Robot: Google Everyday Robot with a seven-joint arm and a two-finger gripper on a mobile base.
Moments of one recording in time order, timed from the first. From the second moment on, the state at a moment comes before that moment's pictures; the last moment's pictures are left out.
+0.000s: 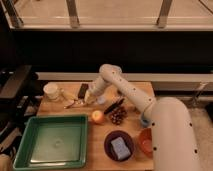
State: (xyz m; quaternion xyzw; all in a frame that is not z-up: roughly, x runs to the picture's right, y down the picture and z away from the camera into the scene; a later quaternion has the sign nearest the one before) arm -0.095 0.058 0.892 0.01 -0.47 -0.64 0.61
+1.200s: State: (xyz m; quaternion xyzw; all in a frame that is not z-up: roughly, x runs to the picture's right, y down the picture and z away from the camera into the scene) arm 0.069 0.012 0.779 0.06 -0.48 -0.57 0.66
